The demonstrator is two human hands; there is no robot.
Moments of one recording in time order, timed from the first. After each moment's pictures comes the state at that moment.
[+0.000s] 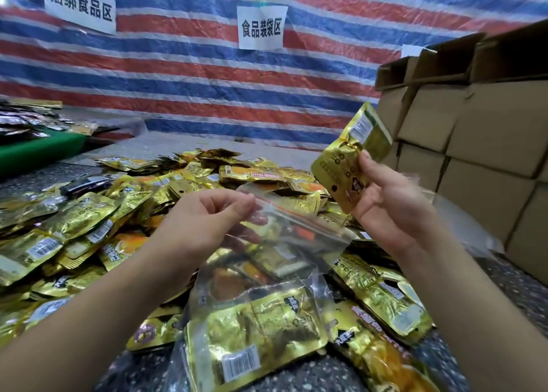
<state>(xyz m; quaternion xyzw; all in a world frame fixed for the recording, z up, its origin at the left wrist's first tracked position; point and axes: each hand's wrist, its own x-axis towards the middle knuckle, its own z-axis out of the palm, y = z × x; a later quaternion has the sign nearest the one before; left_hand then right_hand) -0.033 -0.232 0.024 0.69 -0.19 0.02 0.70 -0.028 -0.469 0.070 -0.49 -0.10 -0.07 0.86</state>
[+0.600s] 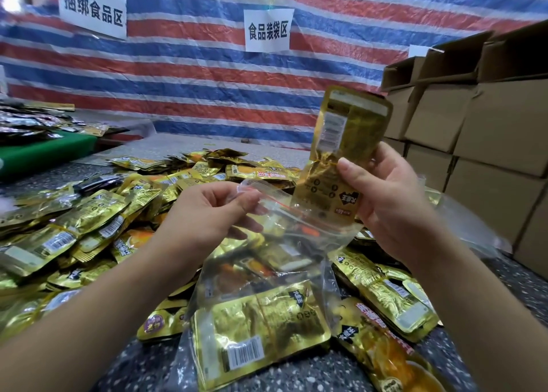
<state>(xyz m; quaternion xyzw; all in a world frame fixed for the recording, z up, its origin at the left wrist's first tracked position) -0.032 -0.234 0.027 0.68 -0.19 0.08 0.70 -0.044 -0.459 0.067 -0.63 -0.23 -0.15 0.73</state>
